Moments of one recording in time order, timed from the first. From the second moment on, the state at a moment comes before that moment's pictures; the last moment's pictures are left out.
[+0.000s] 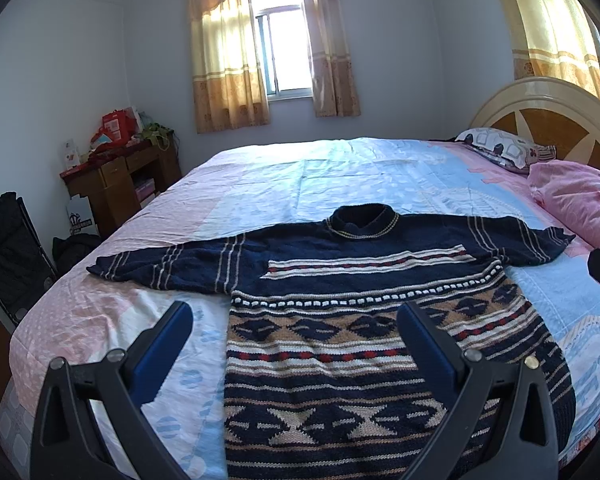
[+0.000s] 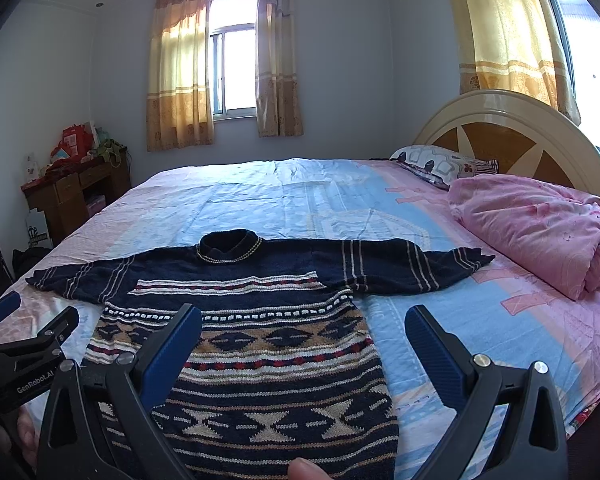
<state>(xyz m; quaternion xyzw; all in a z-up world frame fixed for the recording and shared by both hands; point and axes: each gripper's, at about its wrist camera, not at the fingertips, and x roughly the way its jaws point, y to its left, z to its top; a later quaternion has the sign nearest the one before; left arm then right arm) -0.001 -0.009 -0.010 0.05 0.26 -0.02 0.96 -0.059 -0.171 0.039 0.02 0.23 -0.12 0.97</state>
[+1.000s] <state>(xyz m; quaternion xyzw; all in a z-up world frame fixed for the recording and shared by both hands) 0.002 -0.005 -0.011 0.05 0.26 -0.02 0.96 -0.059 -0.173 0.040 0.02 0.23 -0.12 0.97</state>
